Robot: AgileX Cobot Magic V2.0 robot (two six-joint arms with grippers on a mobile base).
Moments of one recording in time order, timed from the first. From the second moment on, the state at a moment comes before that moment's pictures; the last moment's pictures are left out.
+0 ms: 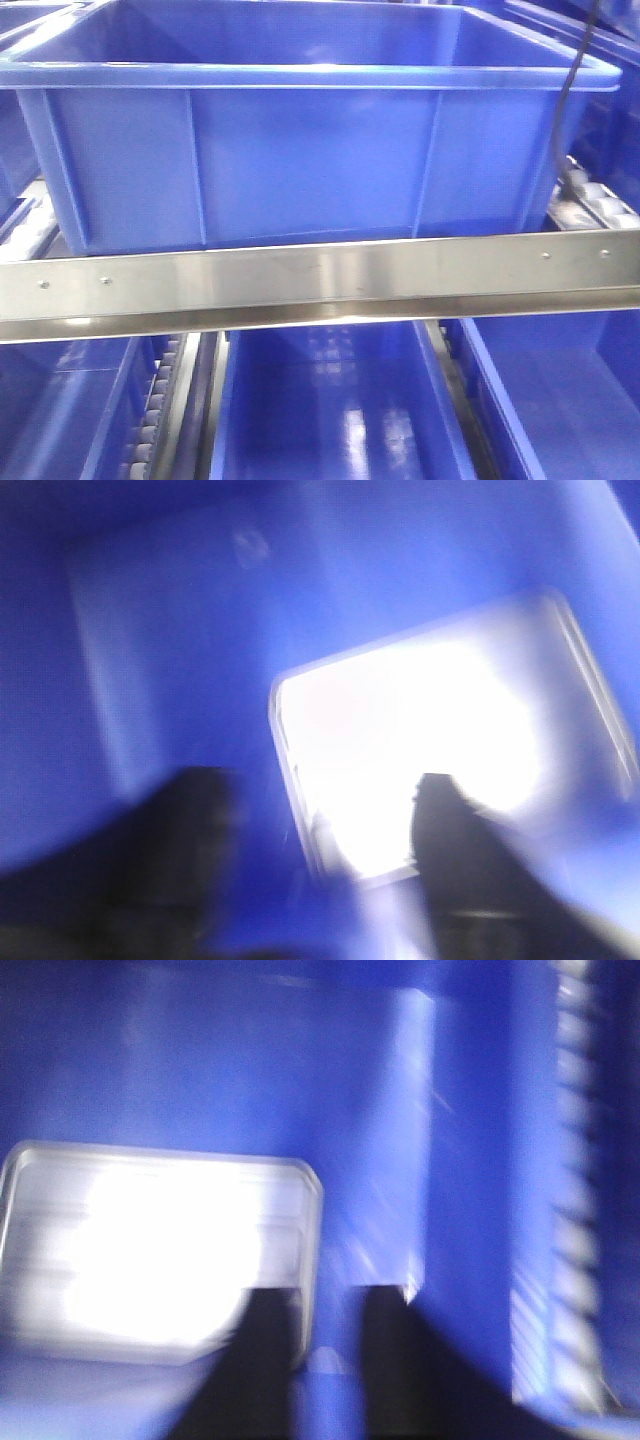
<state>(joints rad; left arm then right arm) -0.70 1.76 -1.90 0.39 1.09 -0.39 0.35 1.65 -1.79 -0.18 1.01 0.30</state>
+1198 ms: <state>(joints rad) -0.81 0.67 -0.69 0.39 0.44 -0.50 0.35 0.50 -0.62 -0.18 0.53 0.26</state>
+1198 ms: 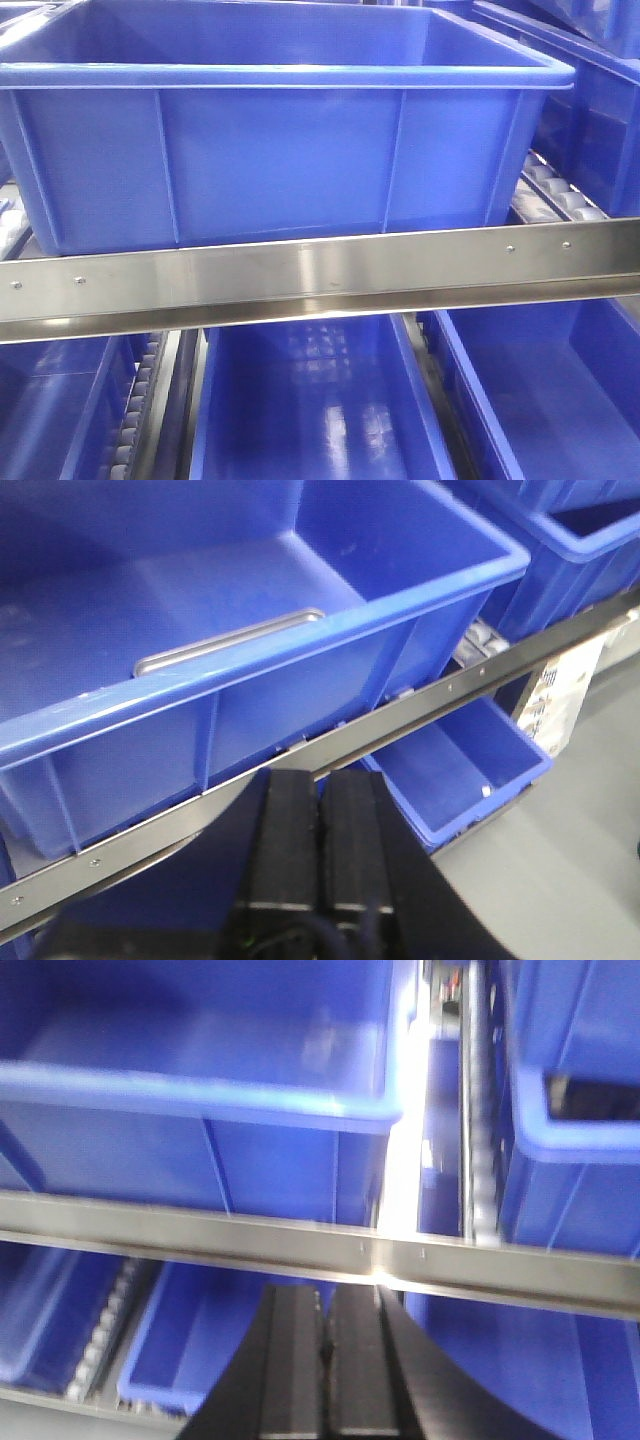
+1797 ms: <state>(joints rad) -0.81 0.68 -0.69 0.39 0.43 -0.50 0.35 0.49 -0.62 -0.18 0.53 0.26</state>
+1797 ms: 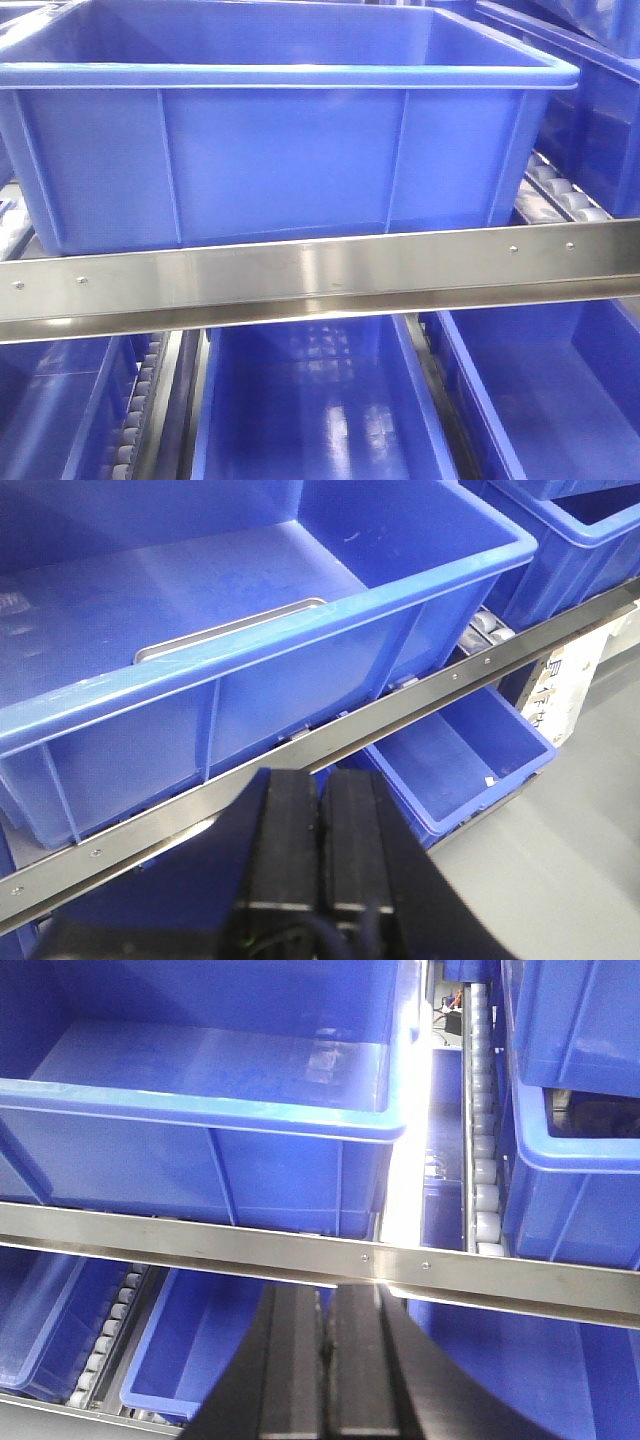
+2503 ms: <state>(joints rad) -0.31 0.20 -0.21 -0.01 0.18 0.02 0.35 0.49 -0.62 -0.18 0.53 0.26</state>
